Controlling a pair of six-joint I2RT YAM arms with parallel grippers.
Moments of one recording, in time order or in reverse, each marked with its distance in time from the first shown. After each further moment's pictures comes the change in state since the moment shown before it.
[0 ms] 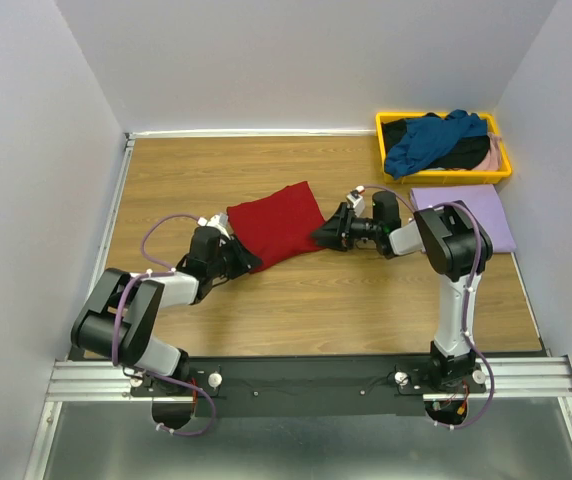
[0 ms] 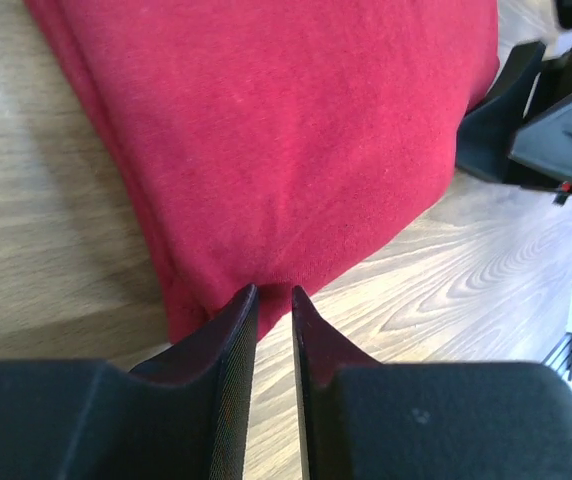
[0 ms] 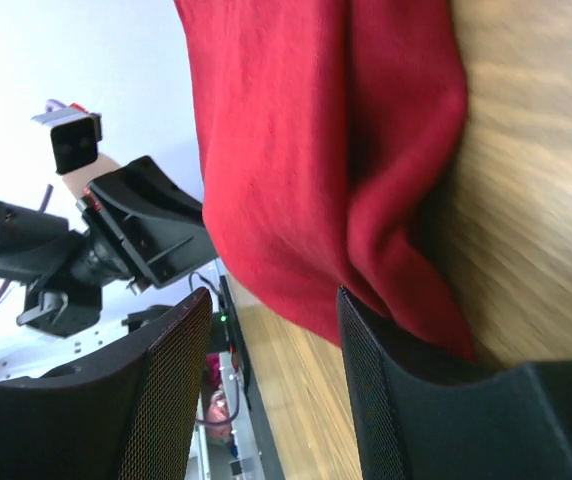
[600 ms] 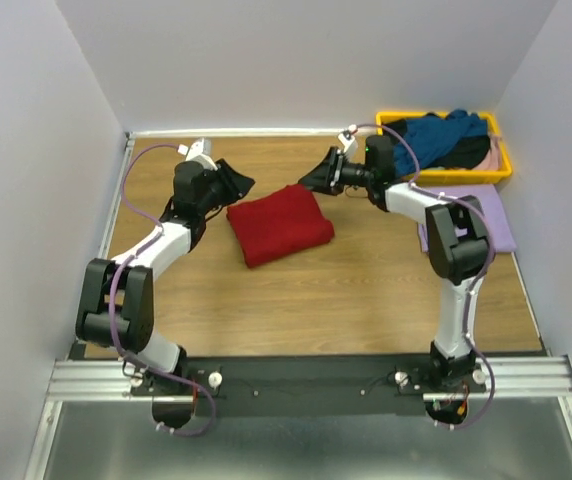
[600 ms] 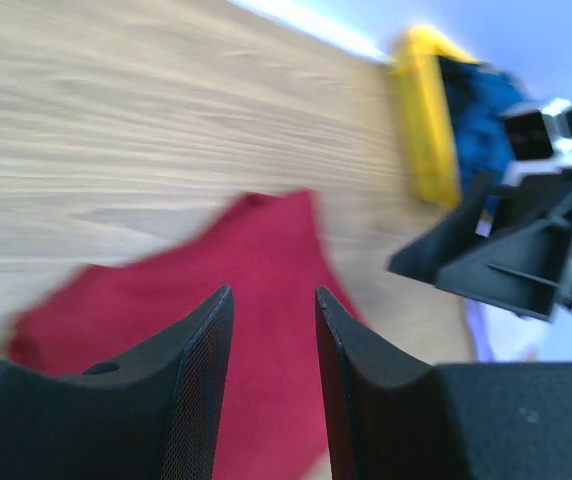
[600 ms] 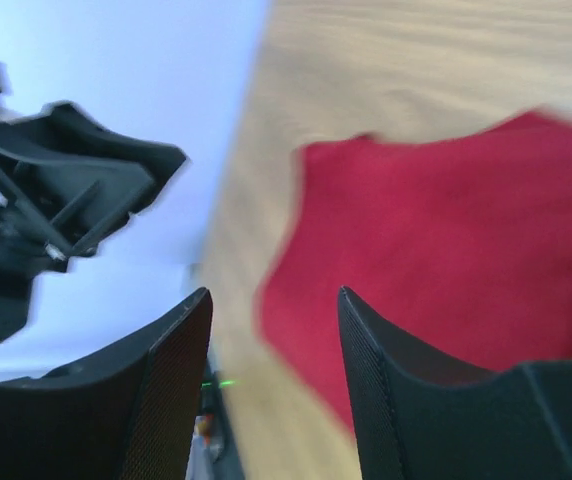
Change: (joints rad) left arm 0.152 0.140 0.535 -0.100 -0.035 0.106; right arm 0.018 0.026 0.560 -0.455 0.072 -0.201
